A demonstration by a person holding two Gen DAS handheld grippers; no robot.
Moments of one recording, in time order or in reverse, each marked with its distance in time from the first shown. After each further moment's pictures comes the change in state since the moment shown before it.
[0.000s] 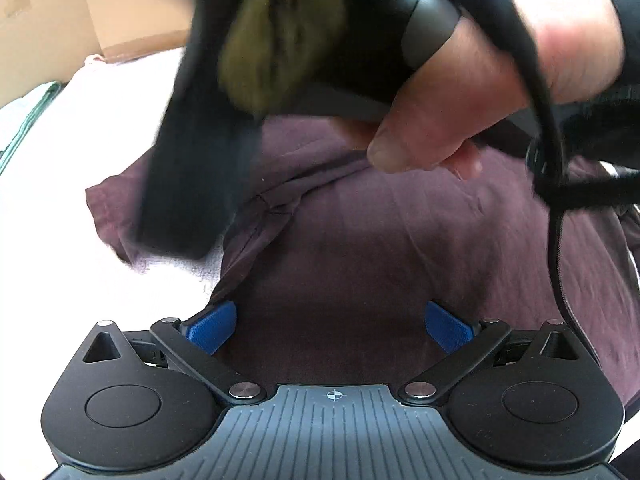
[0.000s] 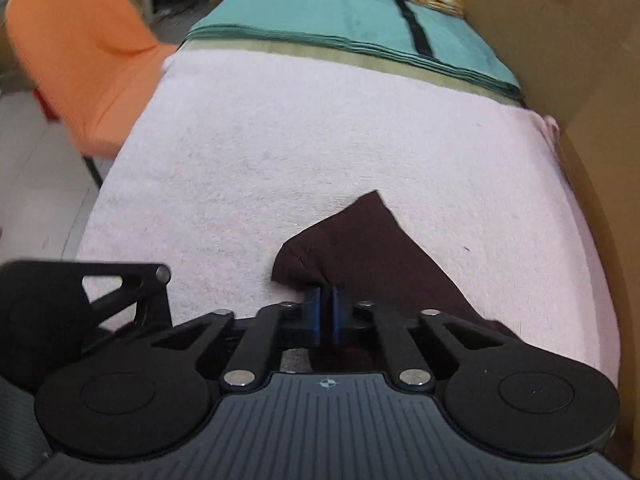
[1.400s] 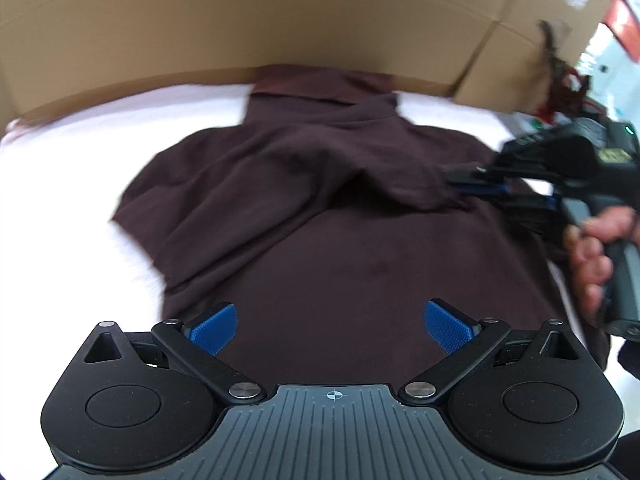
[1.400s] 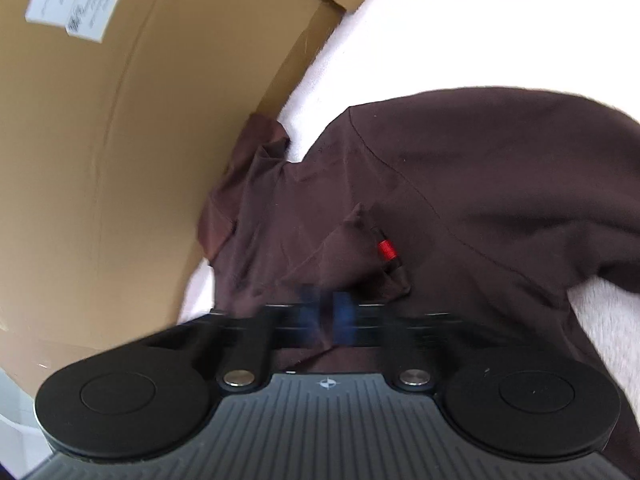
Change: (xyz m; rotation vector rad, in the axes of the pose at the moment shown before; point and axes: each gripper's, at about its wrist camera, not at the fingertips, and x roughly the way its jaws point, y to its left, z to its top) left arm -0.015 -0.030 0.055 0.147 0.000 -0.221; right arm -0.147 -0.075 -0.324 1.986 -0.674 -0.255
